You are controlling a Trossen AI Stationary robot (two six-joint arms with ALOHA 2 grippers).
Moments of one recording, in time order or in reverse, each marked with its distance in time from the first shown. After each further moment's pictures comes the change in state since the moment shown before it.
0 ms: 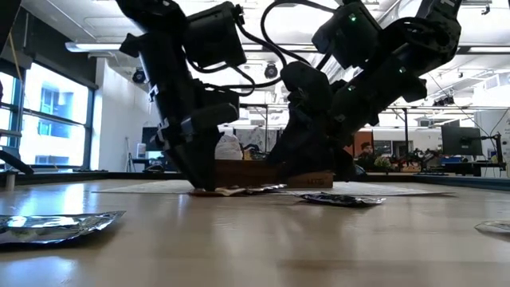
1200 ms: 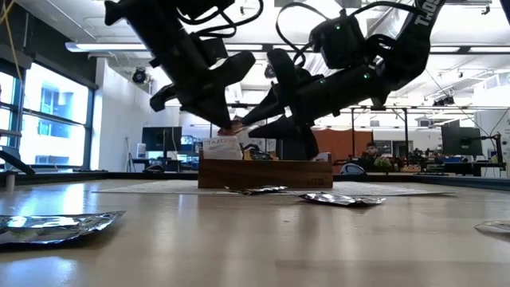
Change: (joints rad) left arm -0.064 -0.208 -0.009 0.136 -0.527 -0.244; right arm -0.208 0.000 0.000 0.315 -0.046 -0.077
